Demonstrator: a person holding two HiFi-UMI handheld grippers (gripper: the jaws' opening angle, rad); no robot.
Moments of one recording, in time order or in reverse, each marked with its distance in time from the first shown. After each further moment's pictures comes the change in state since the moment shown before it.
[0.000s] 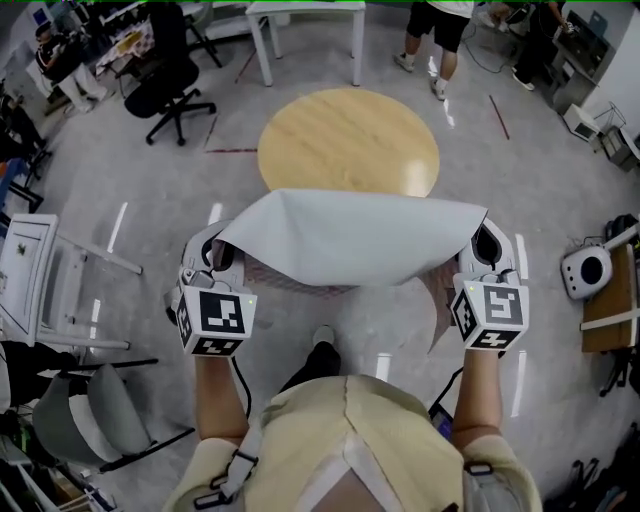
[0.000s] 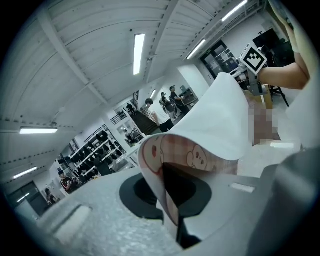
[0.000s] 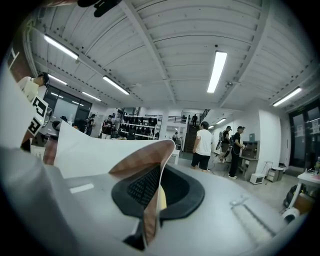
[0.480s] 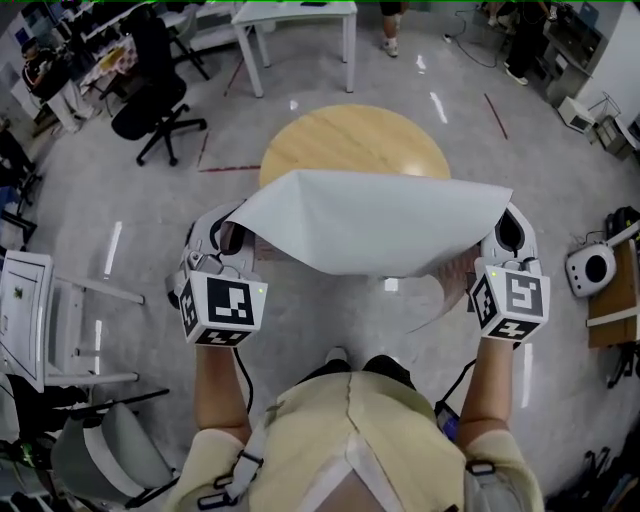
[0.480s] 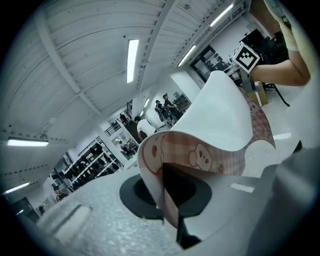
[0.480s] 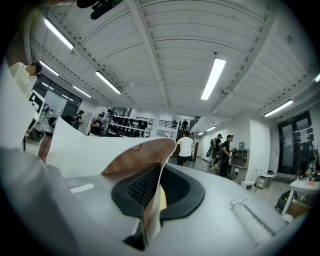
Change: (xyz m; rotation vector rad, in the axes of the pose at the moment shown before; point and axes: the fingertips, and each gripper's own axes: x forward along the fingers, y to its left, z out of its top) left arm 0.109 0.076 0.031 0.091 -0.111 -0.051; right arm 0.101 -0.021 0.042 -0.041 -0.045 -0.140
